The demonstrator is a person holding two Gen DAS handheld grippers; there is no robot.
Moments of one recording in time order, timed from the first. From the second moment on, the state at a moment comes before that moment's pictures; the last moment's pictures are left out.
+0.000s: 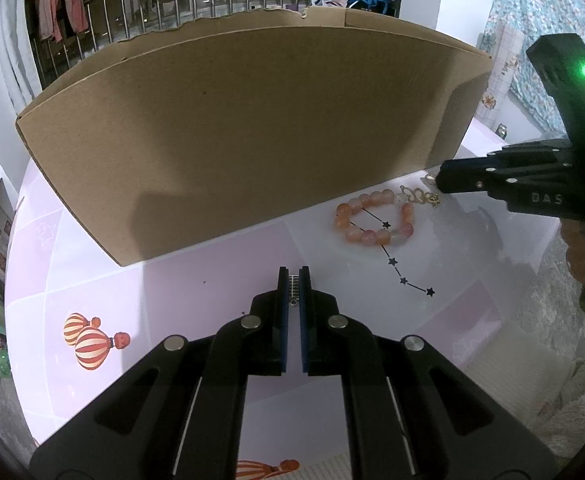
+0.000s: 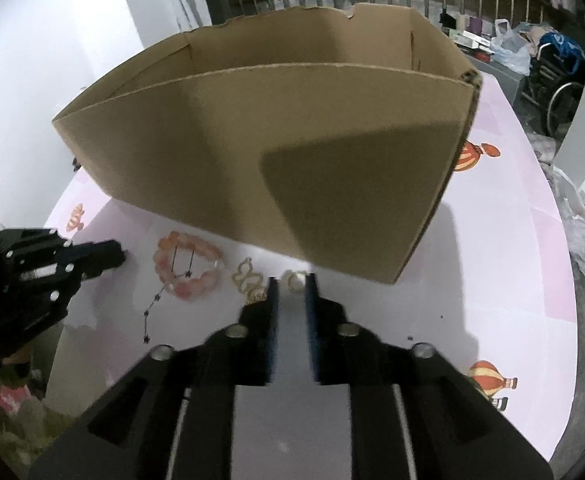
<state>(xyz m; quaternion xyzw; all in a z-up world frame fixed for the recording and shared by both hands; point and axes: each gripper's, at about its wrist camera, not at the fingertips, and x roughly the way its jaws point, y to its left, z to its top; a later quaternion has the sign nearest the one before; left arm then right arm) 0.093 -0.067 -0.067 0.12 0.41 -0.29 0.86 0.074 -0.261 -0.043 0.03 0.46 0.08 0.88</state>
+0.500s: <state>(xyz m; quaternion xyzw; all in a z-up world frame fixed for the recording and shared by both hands) 0.093 -0.063 -0.069 0.12 0.41 -0.29 0.86 0.085 -0.247 -0.045 0.02 0.48 0.05 0.87</state>
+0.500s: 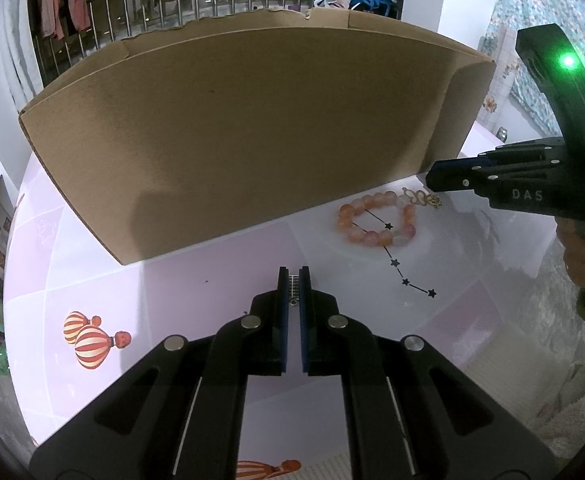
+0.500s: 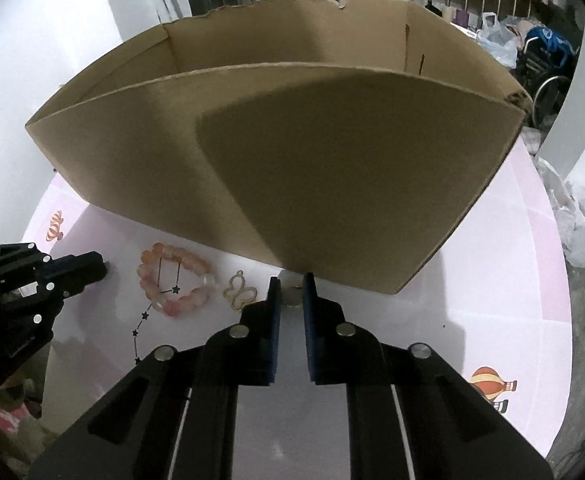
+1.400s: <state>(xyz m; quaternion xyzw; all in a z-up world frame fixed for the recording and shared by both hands) 0.082 -0.051 -0.048 0.11 0.38 -0.29 0.87 0.055 -0.268 0.006 0.06 0.43 0.05 0.90</state>
